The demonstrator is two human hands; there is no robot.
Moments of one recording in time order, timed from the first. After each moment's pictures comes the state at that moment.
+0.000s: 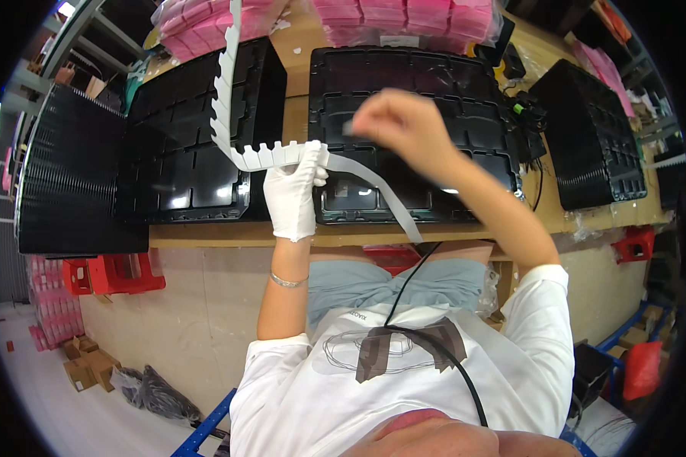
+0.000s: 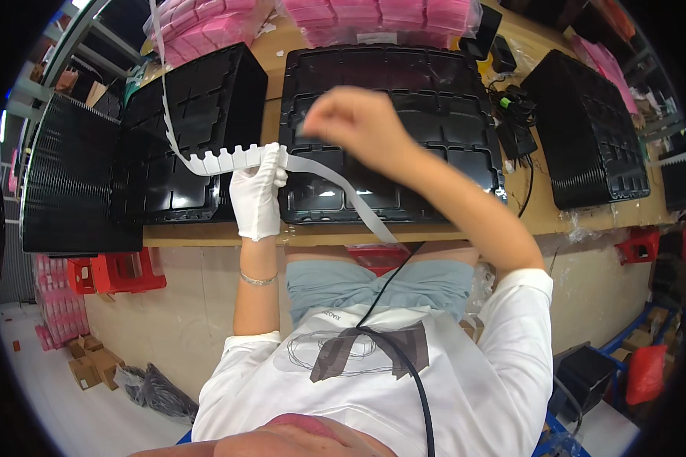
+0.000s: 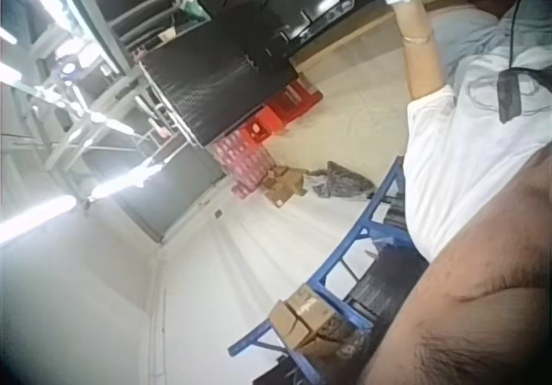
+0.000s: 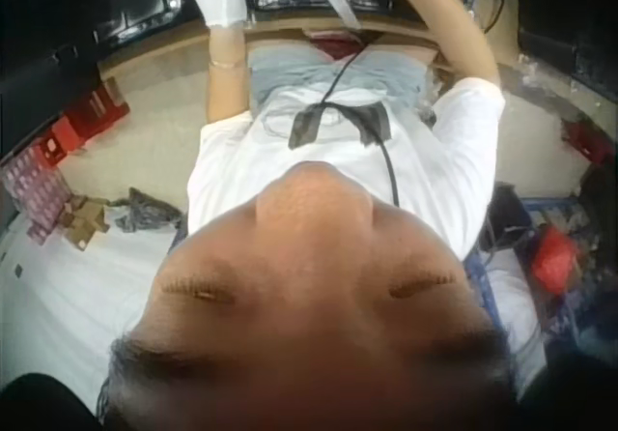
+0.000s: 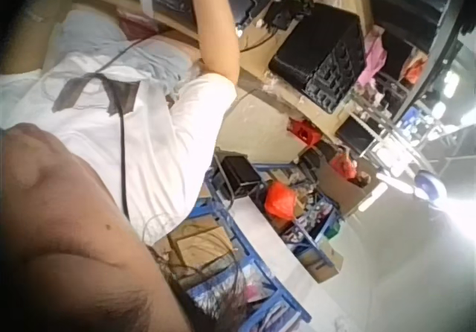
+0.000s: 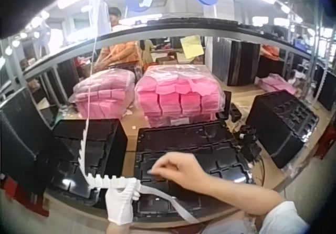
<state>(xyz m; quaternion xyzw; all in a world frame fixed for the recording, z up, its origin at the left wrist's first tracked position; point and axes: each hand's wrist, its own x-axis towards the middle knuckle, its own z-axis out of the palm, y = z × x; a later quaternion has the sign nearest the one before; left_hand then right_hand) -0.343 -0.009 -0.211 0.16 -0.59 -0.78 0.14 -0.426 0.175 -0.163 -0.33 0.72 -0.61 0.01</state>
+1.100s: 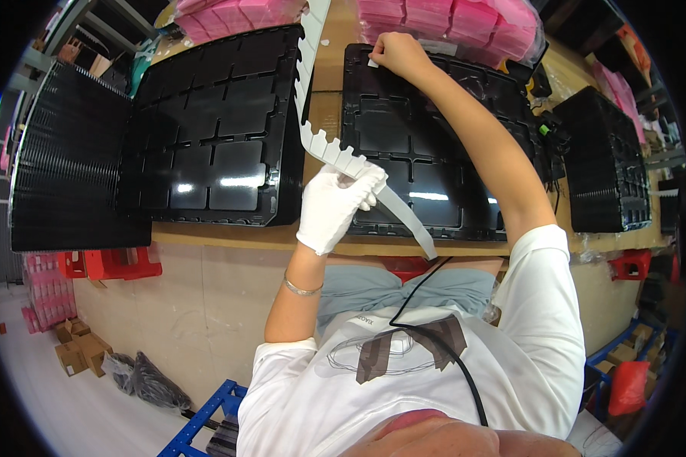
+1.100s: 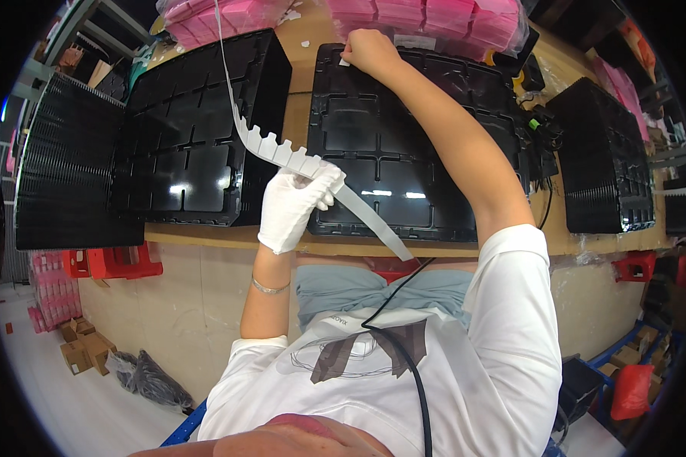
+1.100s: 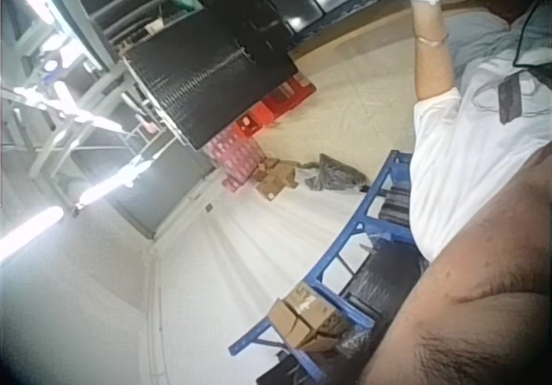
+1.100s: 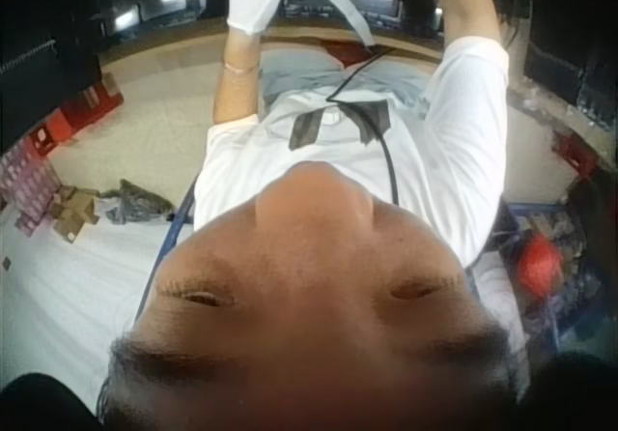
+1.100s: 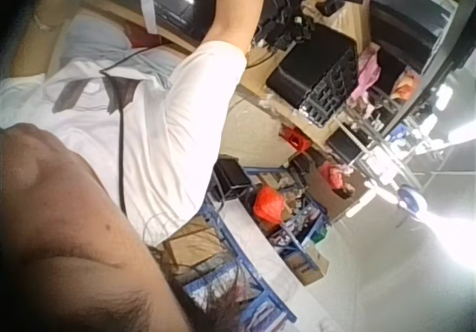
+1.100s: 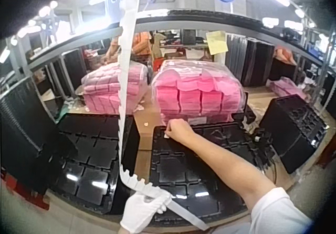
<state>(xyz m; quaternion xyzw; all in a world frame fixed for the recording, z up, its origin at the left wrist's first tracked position) -0.346 -0.027 -0.207 0.11 -0.58 -0.80 -0.05 -0.633 0.106 -0.229 -0.28 0.93 -0.22 -0.10</state>
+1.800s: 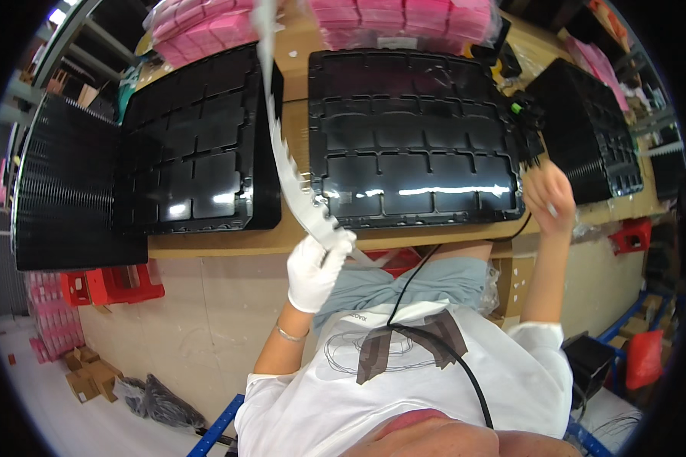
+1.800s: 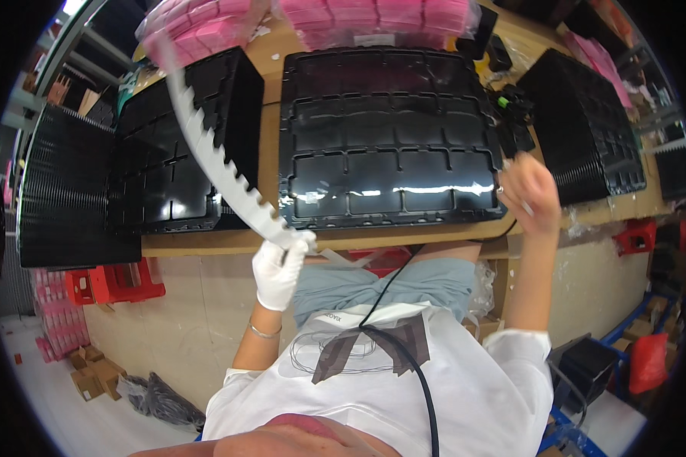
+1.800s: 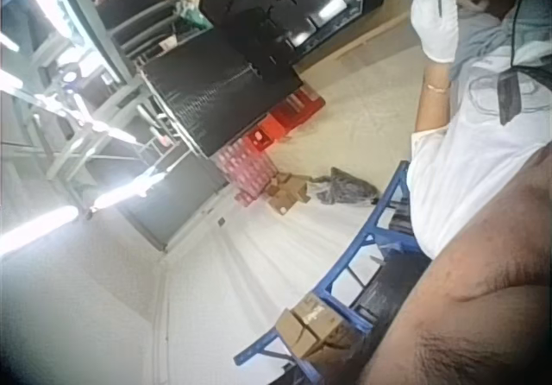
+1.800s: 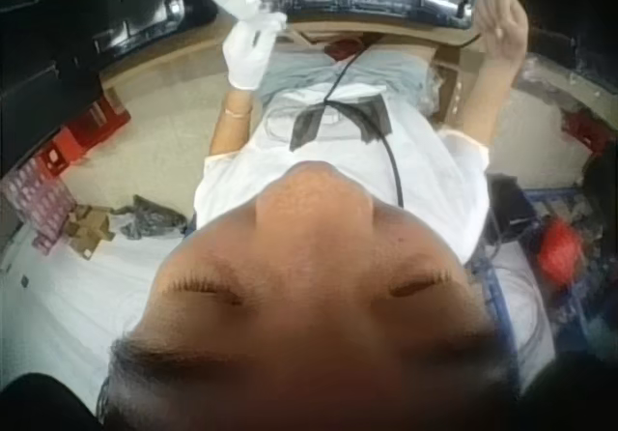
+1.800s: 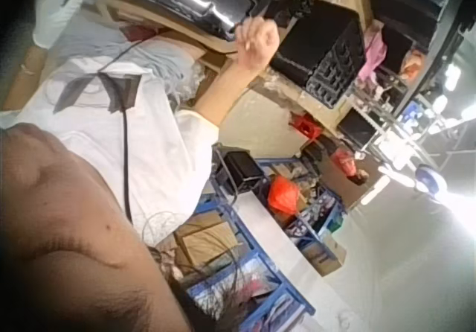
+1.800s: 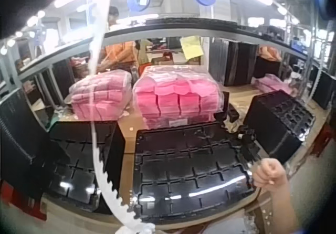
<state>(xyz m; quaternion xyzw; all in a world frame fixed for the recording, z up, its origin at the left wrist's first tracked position) -0.245 -0.011 -0.230 -0.04 -0.77 -0.62 0.13 -0.356 0.386 -0.170 -0.17 0.47 -0.85 0.15</state>
